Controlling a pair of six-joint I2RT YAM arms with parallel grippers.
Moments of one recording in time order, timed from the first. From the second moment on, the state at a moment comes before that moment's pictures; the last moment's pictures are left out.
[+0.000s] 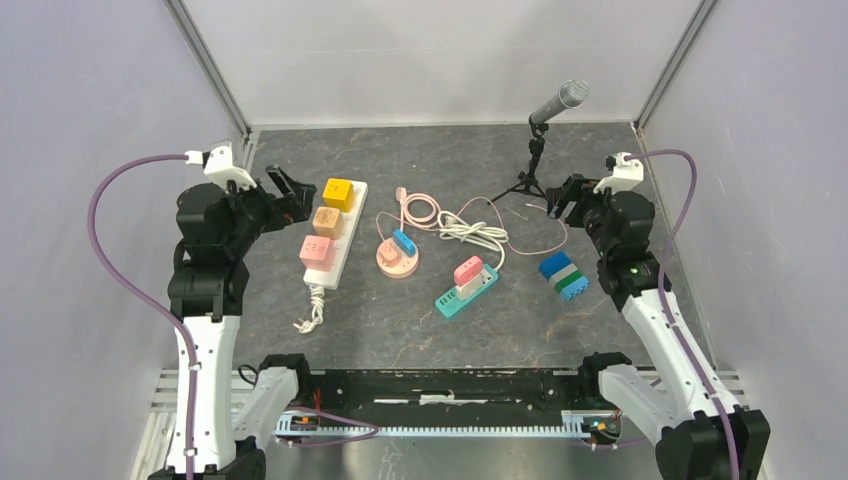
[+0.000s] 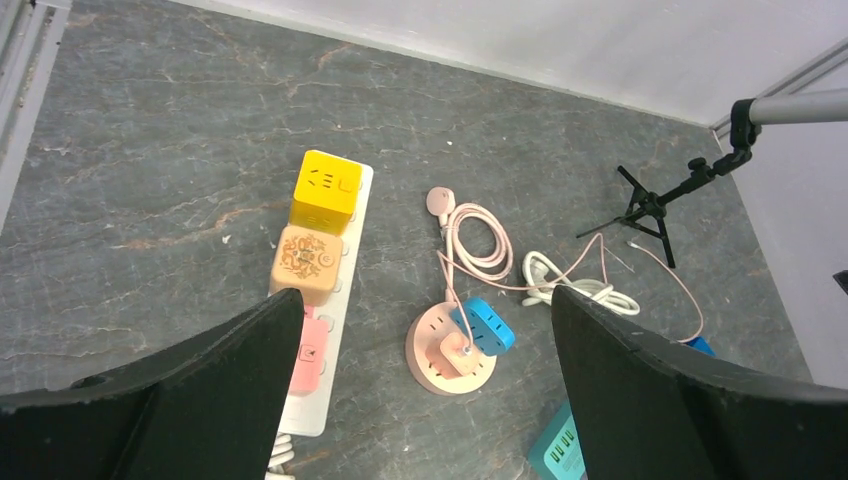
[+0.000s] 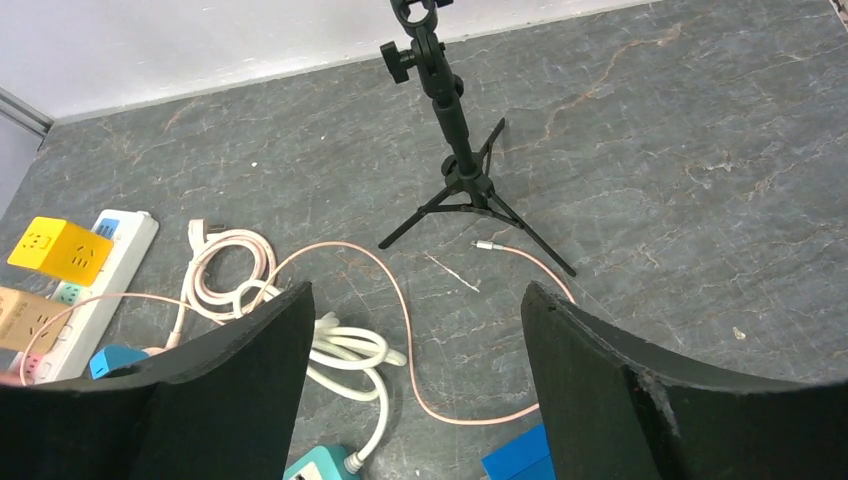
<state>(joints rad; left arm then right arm) 0.04 0.80 1.15 -0.60 0.21 -0.32 0.14 0.91 0.73 -0.03 0.01 0.29</state>
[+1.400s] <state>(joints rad) -0.68 1.04 0.49 -0.16 0.24 -0.69 0.29 0.87 0.56 -0.12 -0.23 0.46</state>
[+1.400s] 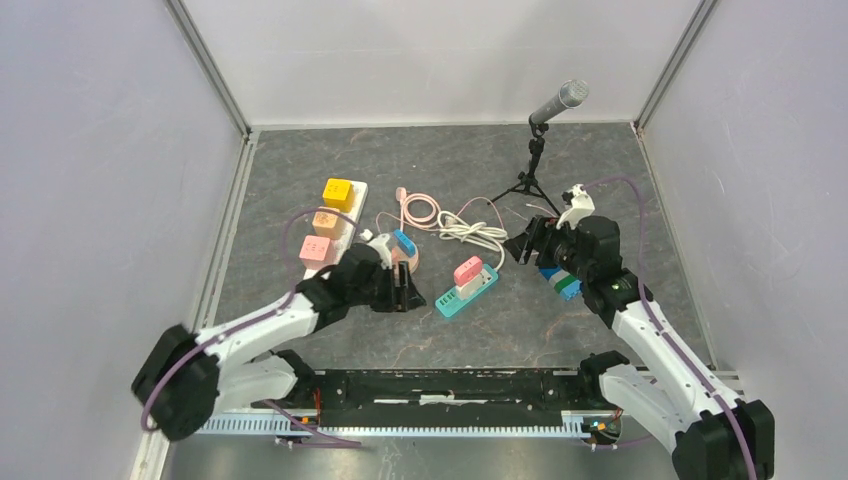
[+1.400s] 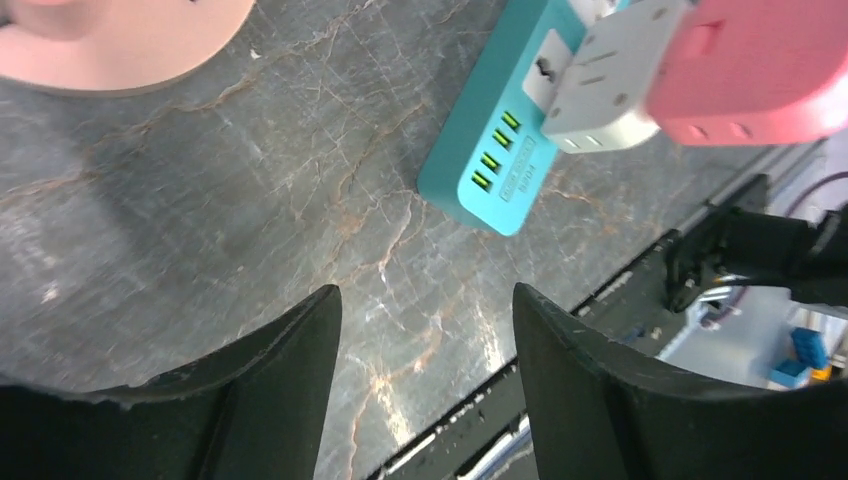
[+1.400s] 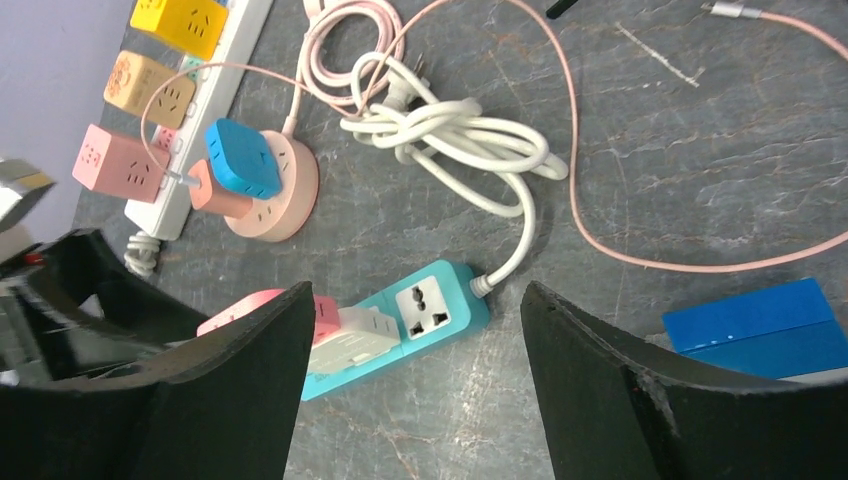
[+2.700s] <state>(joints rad) -0.97 1.57 0.59 0.34 0.20 -0.75 0.48 0.94 0.61 -0.23 -0.12 0.39</state>
